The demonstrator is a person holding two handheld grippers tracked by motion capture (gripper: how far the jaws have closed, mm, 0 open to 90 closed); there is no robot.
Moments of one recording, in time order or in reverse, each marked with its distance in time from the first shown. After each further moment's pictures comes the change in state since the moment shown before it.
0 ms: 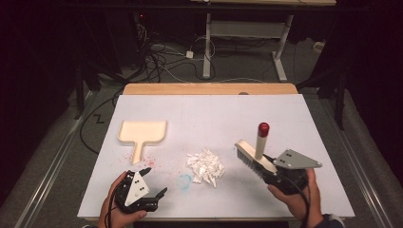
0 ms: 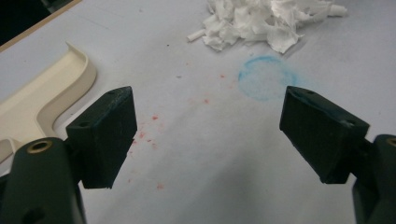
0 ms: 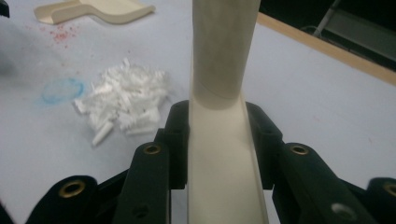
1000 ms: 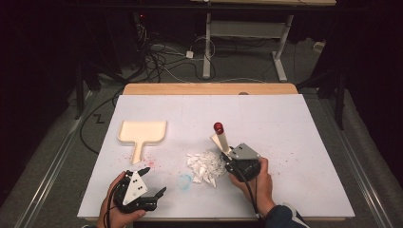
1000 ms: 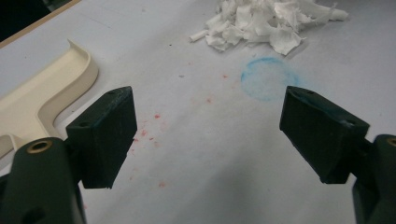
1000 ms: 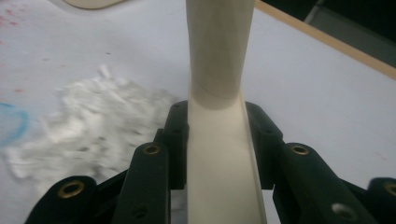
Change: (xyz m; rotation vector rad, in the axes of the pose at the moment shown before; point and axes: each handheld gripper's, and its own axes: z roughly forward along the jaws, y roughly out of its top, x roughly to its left) left arm 0.005 -0.002 -0.002 -0.025 -0.005 -0.047; right arm 0.057 0.018 0.118 0.029 -0.109 -0.038
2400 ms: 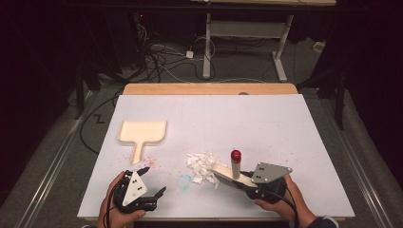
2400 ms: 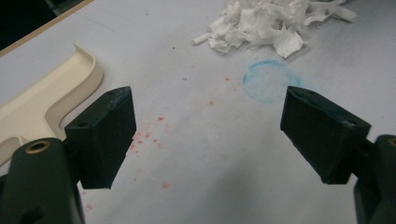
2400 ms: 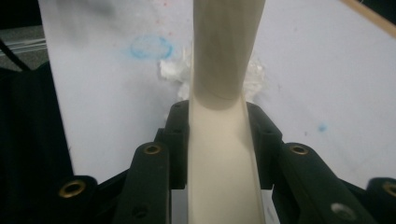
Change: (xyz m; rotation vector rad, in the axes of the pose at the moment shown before) left arm 0.000 0.001 -0.002 -0.007 0.014 0.007; right arm -0.030 -0.028 -0.066 -0.027 0.419 -0.231
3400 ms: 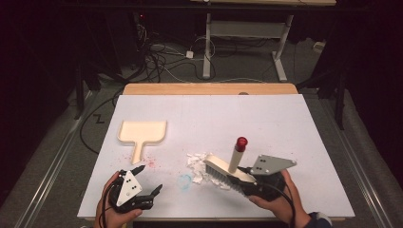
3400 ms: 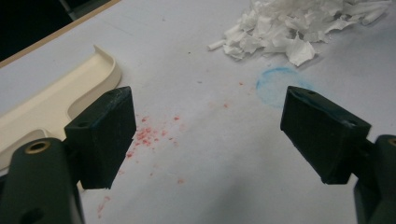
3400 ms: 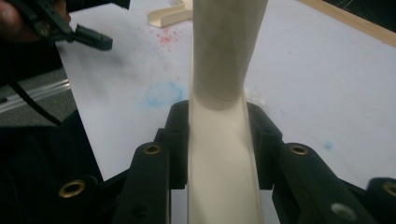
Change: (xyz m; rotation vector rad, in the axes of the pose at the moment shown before) left arm 0.005 -0.002 -0.008 -0.035 0.042 -0.022; right arm 0.007 0.024 -0.026 -0.051 0.001 0.157
